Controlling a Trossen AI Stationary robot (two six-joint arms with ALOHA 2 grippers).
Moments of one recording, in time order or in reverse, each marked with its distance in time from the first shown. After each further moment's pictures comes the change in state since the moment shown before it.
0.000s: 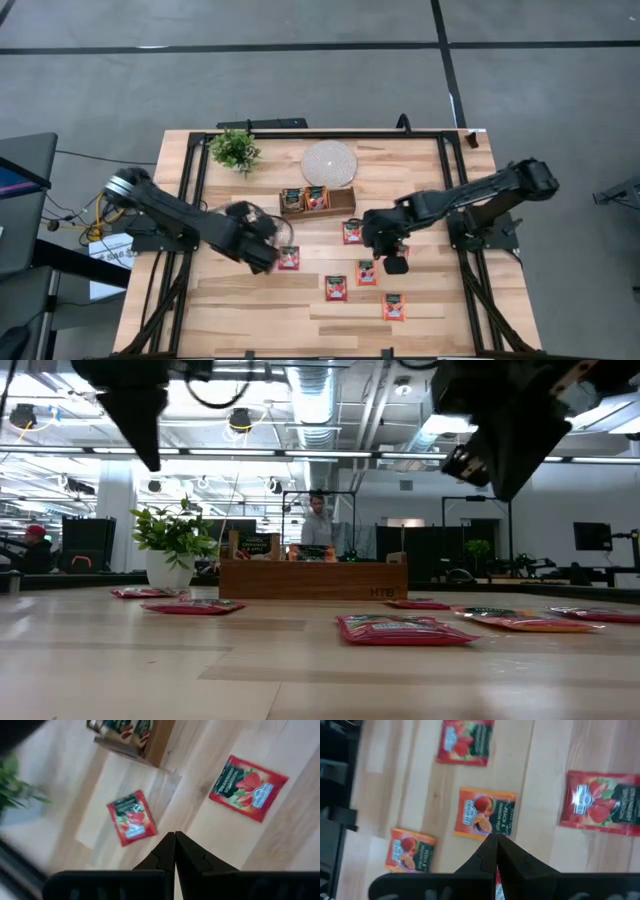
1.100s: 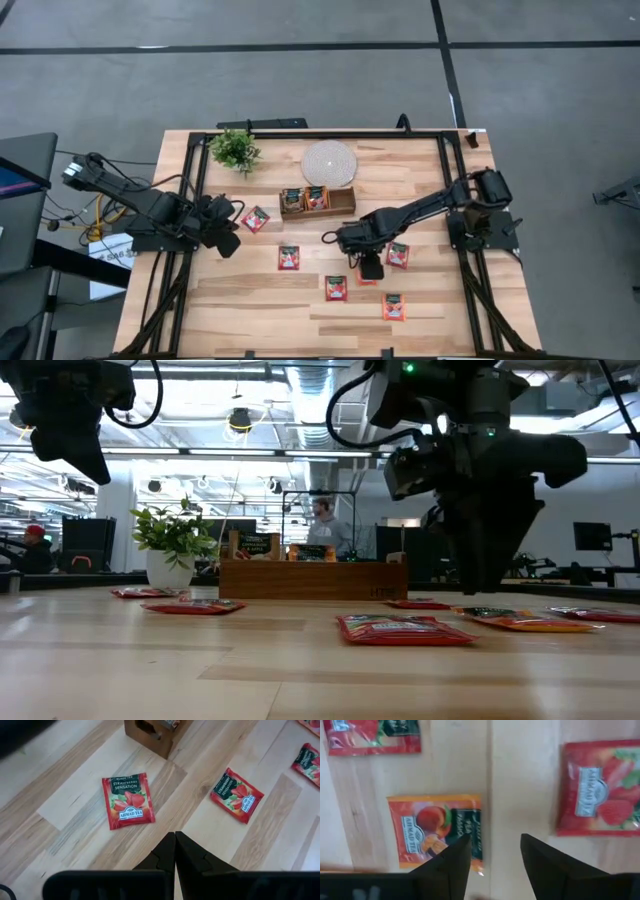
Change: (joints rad) left arm -0.009 -0.687 -0.549 0.293 0.025 -0.176; right arm 0.017 0.377 0.160 -0.057 0.122 0.108
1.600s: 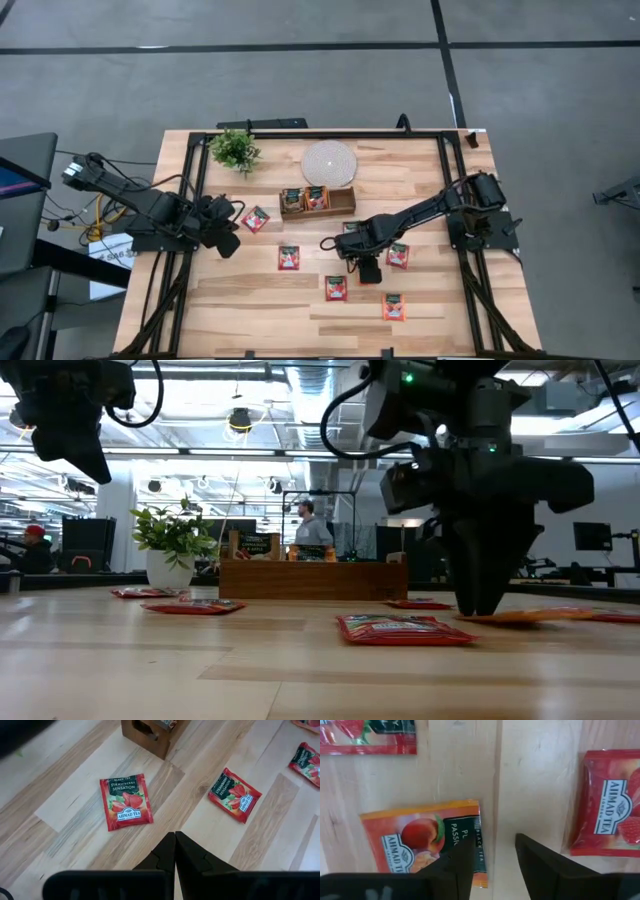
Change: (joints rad) left arm 0.000 0.001 0.000 0.009 0.002 0.011; right arm 0.027 0.076 -0.009 0.046 0.033 -0.009
